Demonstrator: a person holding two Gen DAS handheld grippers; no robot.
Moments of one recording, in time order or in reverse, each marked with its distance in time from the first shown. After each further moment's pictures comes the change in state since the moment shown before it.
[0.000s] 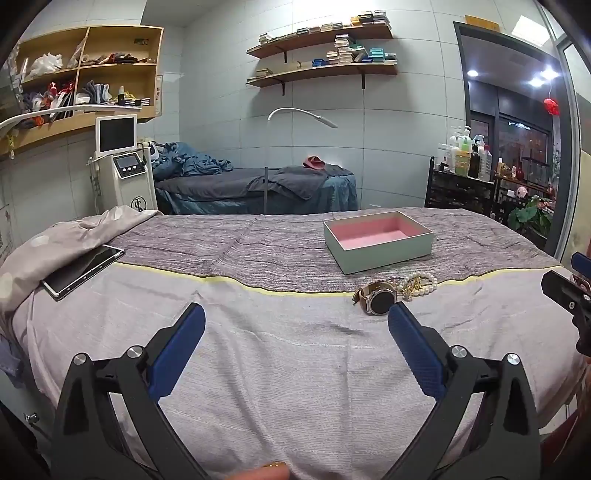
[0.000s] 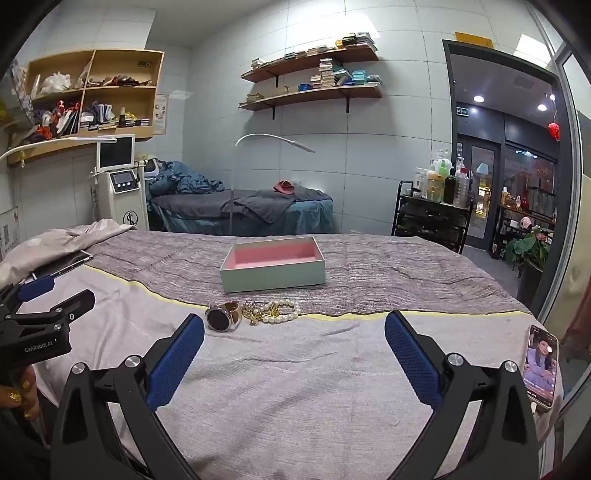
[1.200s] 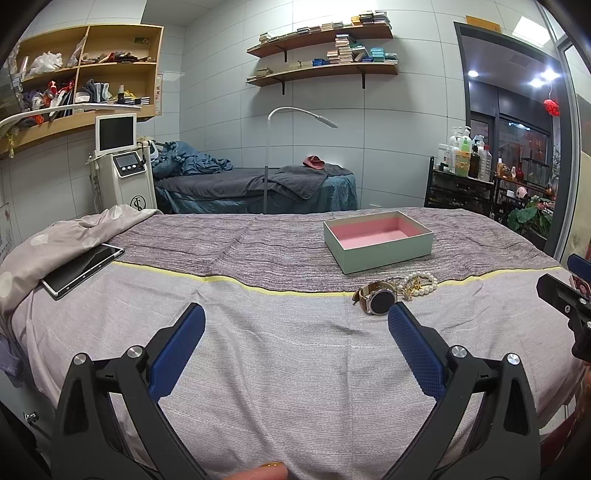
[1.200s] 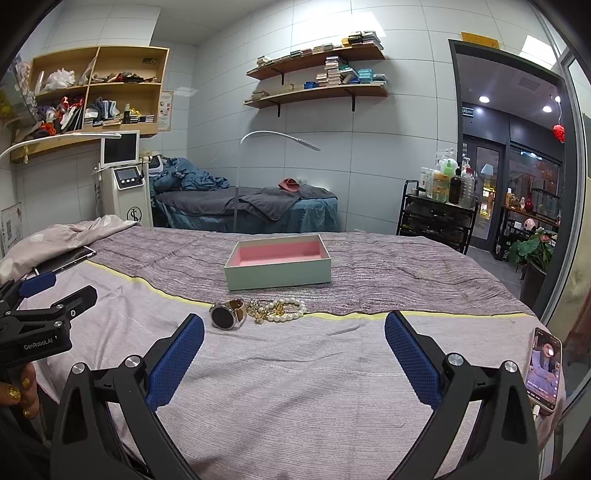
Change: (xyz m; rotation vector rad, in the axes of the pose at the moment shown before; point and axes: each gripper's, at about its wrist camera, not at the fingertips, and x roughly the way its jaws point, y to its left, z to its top) left arm 0.000 0.001 0.001 -0.005 0.002 -0.002; right arm 0.006 0.003 -0.003 -0.004 0.008 0.012
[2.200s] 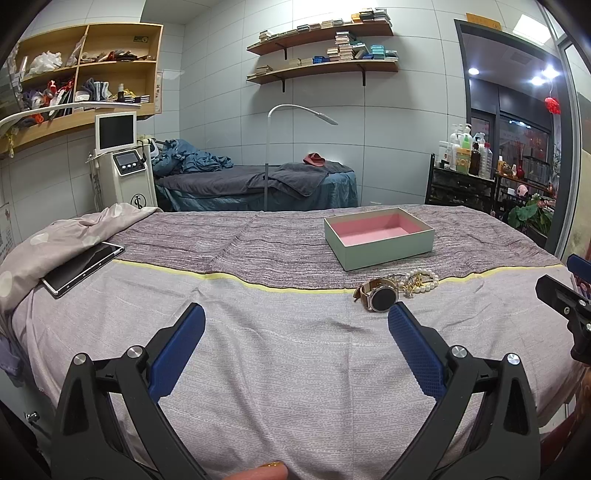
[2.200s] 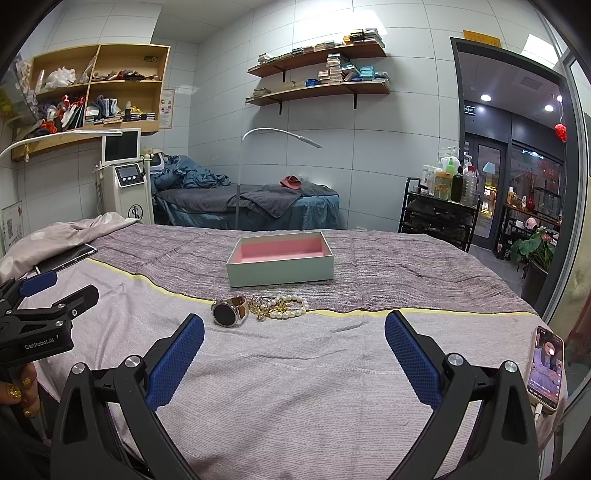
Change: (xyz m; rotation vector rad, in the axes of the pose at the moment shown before) left arm 0.003 0.000 -0.002 0.001 0.008 0.000; right arm 0.005 0.006 -0.004 -0.002 0.008 0.005
